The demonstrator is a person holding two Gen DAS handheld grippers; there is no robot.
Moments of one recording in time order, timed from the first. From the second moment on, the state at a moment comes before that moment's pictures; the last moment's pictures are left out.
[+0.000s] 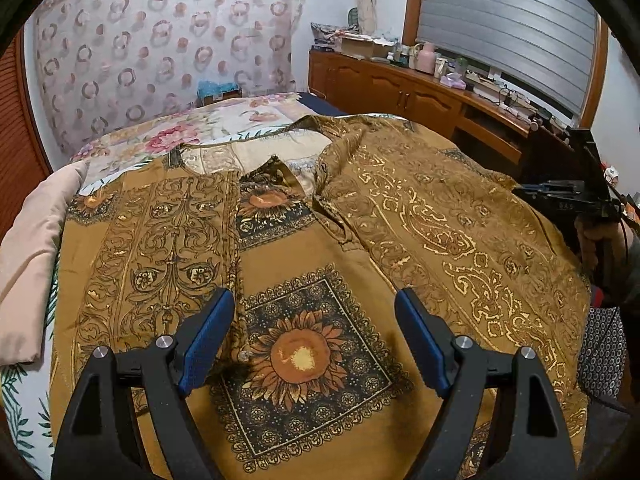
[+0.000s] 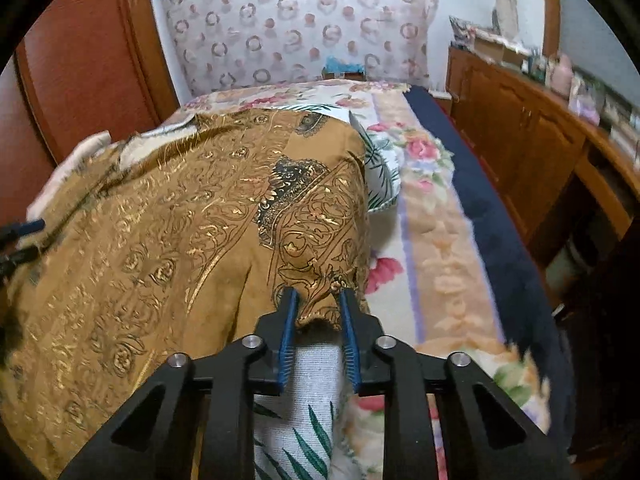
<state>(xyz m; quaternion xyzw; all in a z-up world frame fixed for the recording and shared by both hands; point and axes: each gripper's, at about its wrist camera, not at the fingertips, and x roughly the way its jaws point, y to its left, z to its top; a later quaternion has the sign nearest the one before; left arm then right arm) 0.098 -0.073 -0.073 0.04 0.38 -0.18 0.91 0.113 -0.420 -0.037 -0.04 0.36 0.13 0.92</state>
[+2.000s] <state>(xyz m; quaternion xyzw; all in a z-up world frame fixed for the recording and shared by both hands) 0.110 -0.087 -0.097 0.08 0.44 -0.16 0.88 0.110 -0.400 -0.027 -0.02 0.38 0.14 0.92</state>
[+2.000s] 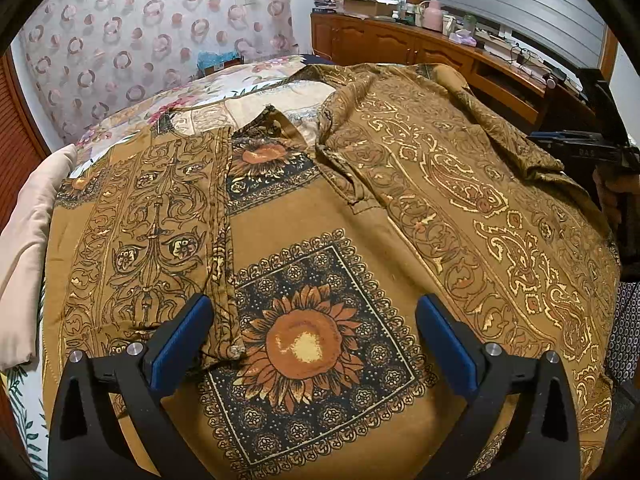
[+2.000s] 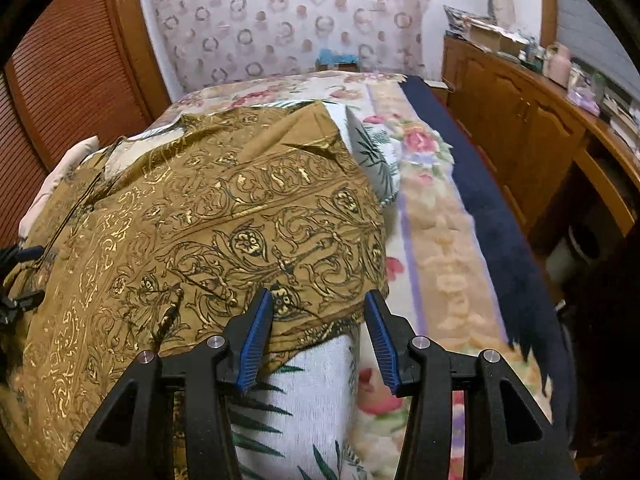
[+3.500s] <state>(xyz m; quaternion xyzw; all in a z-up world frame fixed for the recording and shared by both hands) 0.108 0.010 -0.046 0.02 0.34 -0.07 0.94 0.130 -0.271 0.030 -0.17 0.29 0.22 0.92</state>
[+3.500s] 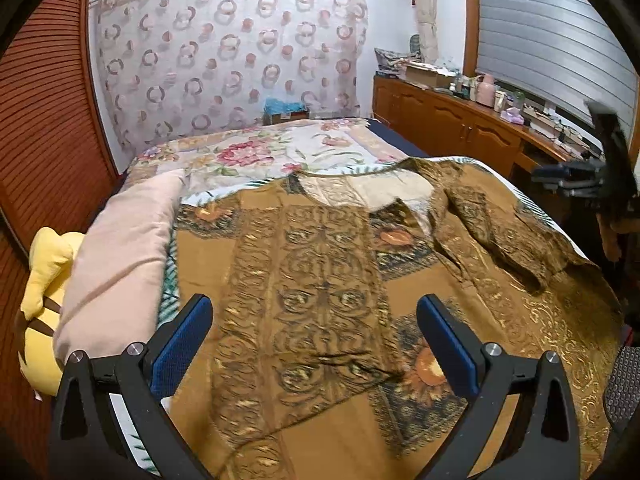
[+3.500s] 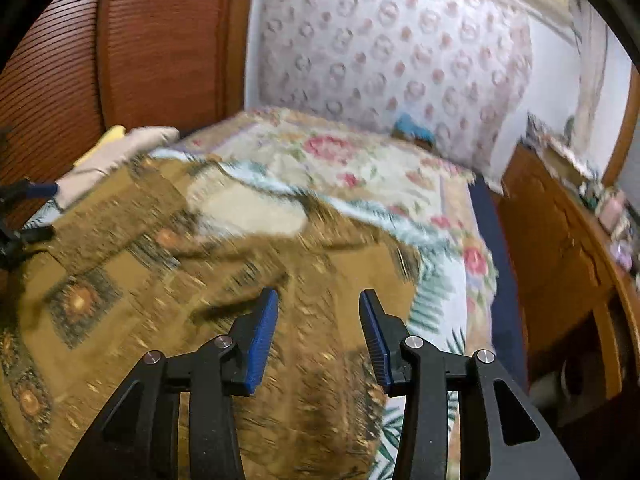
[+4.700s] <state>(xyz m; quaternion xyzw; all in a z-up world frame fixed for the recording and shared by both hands) 0.206 0.100 -0.064 0.02 0.38 -0.01 0.93 0.239 -0.230 0.019 -0.16 0.34 0.23 0.90</state>
